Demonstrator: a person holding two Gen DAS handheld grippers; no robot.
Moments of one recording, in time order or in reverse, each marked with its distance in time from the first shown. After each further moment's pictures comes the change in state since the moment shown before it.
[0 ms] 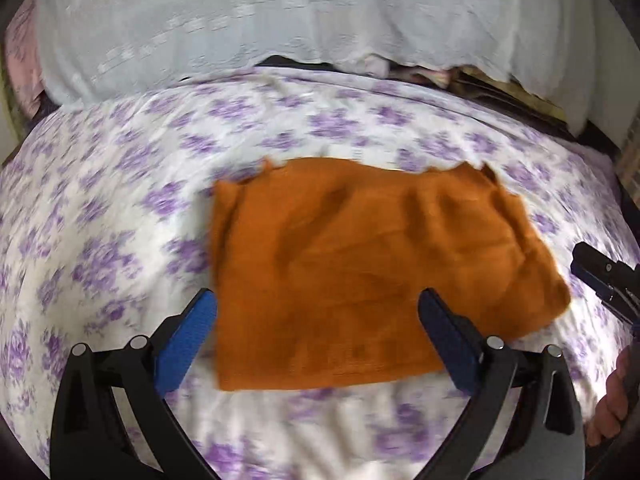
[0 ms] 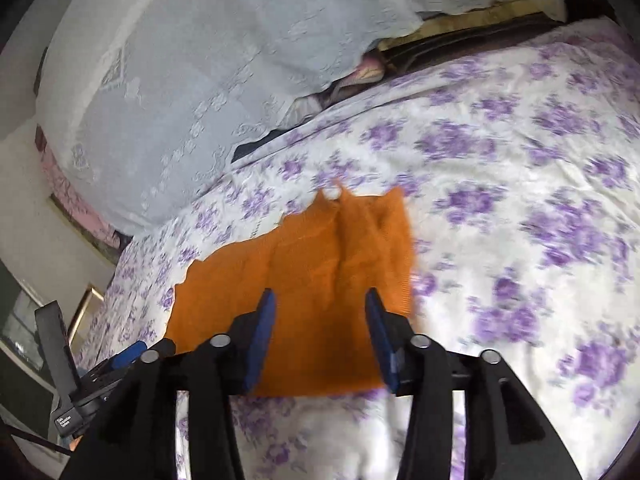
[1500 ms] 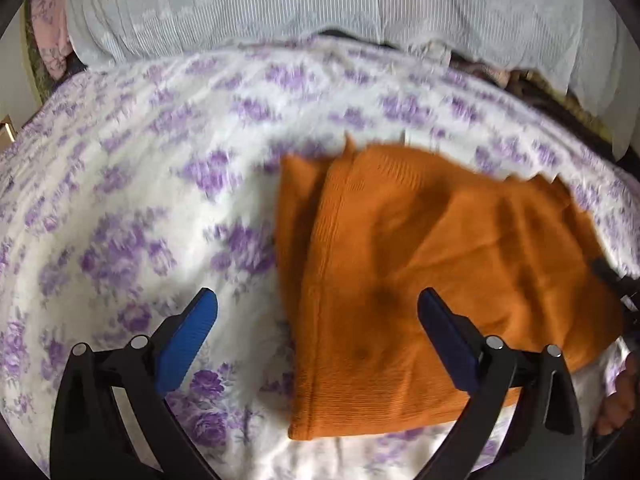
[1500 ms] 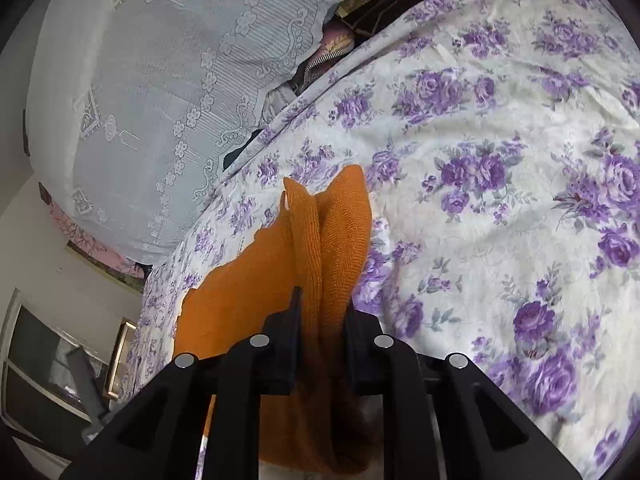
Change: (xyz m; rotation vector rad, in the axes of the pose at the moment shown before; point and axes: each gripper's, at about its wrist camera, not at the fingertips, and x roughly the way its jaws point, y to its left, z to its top) left arm 0.045 0.061 0.004 -0.126 0.094 0.087; right arm 0.070 -0.027 0.017 0.142 0.044 0.127
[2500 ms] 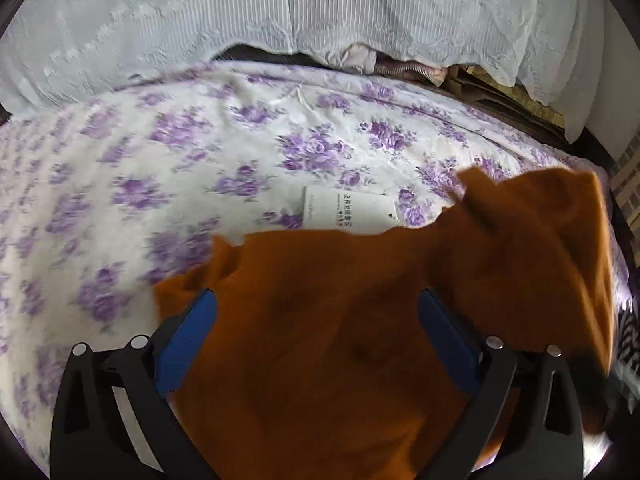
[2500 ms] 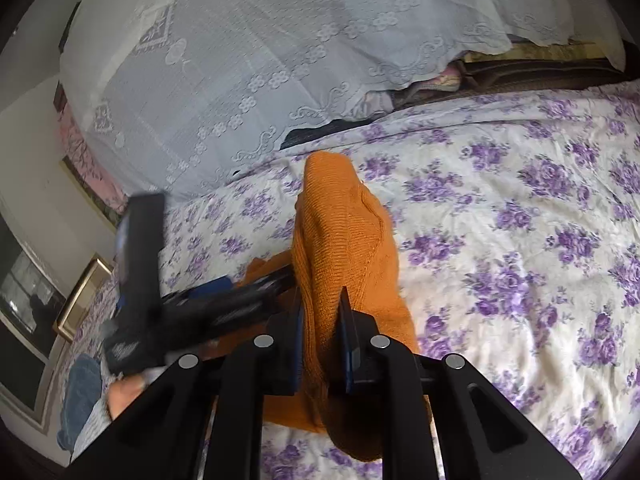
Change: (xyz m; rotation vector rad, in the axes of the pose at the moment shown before) left arm 0.022 -0.066 0.079 0.137 0.015 -0.191; right arm 0.006 0.163 -0.036 -0.333 0.016 -0.099
